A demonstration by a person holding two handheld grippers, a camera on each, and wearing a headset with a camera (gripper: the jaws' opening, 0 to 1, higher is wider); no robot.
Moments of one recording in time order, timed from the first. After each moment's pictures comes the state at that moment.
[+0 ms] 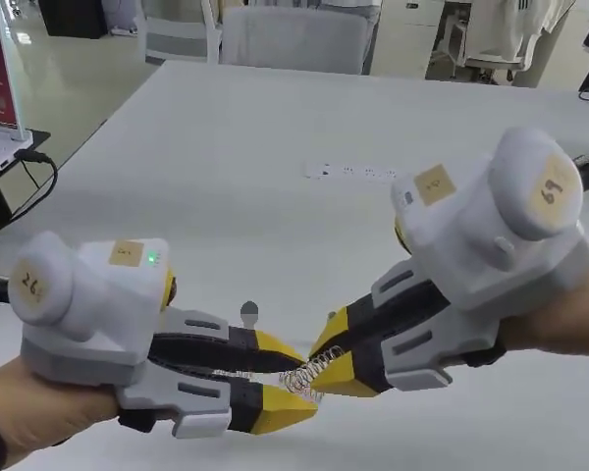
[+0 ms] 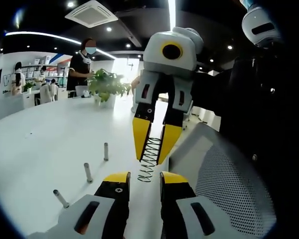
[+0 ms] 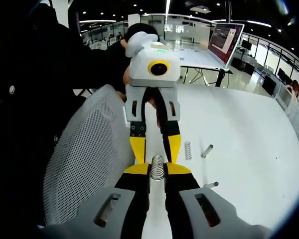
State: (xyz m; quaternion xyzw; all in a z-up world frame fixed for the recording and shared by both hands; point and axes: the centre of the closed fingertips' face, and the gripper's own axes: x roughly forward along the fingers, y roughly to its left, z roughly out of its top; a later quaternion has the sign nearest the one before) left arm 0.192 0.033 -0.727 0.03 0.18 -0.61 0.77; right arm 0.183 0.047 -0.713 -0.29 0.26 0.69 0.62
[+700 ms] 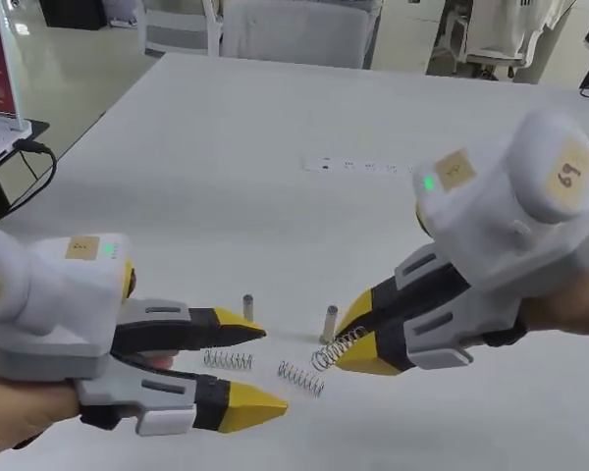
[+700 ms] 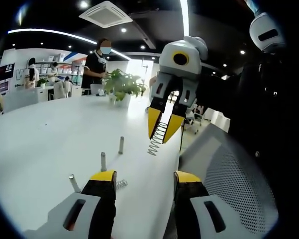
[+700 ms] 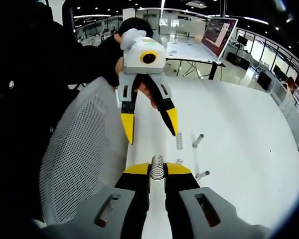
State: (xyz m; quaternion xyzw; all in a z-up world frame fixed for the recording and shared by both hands) left arm 0.202 0.066 -0.734 0.01 0.19 -0.55 0.81; right arm 0.202 0.026 -0.717 -0.31 0.28 0.66 0.63
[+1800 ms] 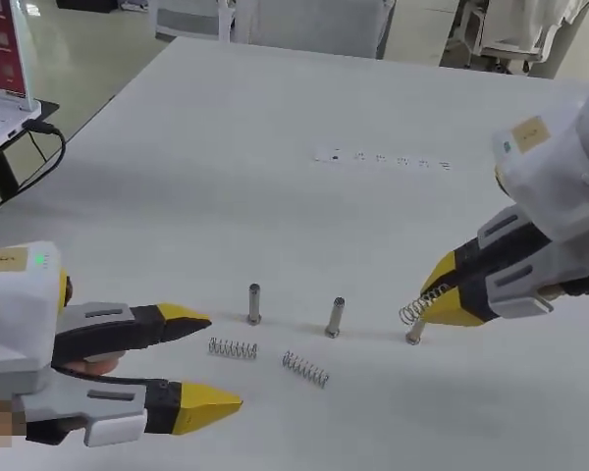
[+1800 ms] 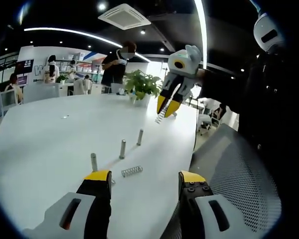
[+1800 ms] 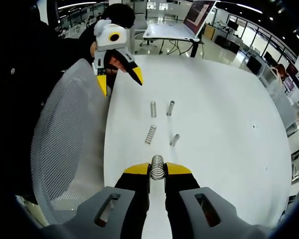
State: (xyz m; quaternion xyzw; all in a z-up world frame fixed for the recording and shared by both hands) left arm 0.200 0.107 -0.745 0.00 0.20 -0.48 0.86; right arm 0.255 -0.041 -0.721 -0.36 0.33 0.59 0.64
